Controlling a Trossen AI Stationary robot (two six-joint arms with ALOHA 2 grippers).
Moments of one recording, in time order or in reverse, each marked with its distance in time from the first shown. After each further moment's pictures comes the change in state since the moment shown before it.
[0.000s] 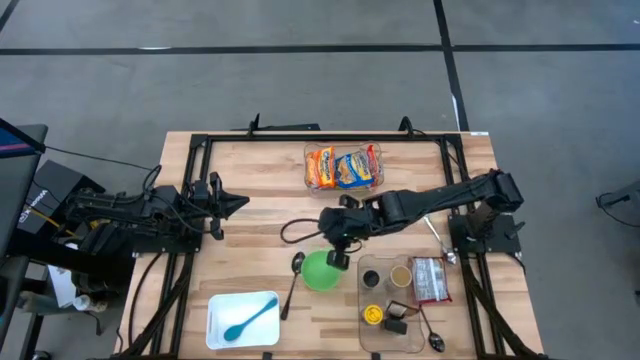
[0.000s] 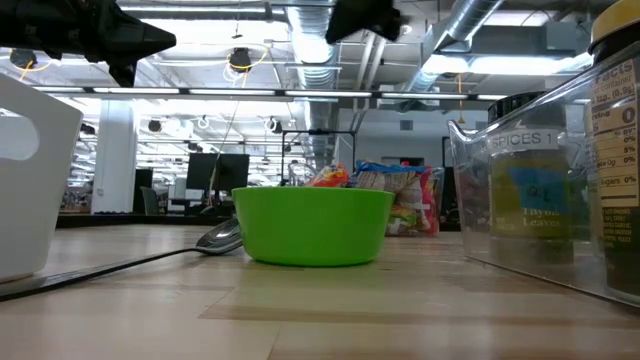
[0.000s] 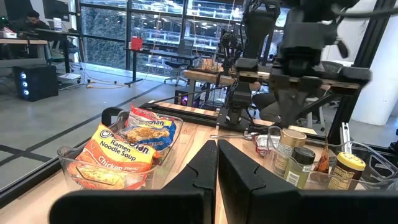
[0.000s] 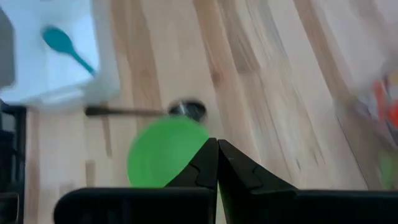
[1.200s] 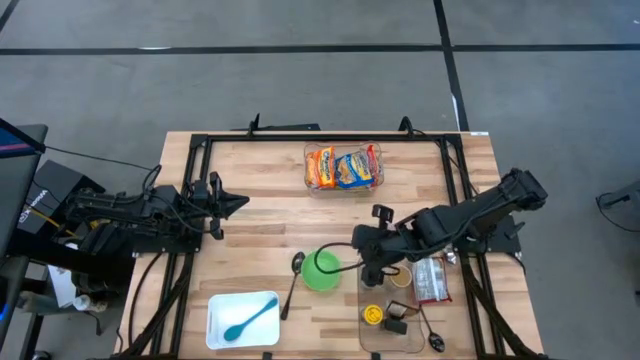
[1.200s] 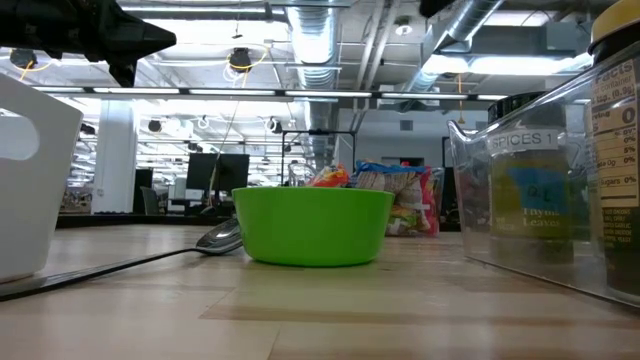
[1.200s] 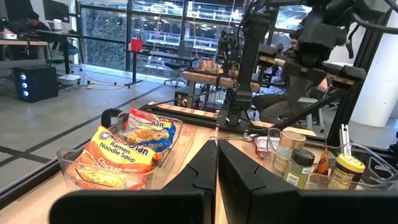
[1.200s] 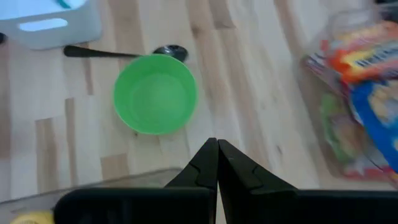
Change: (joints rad) left arm 0.000 0.000 0.000 0.008 0.000 0.000; right arm 0.201 -0.167 -0.106 -0.227 0.232 0.115
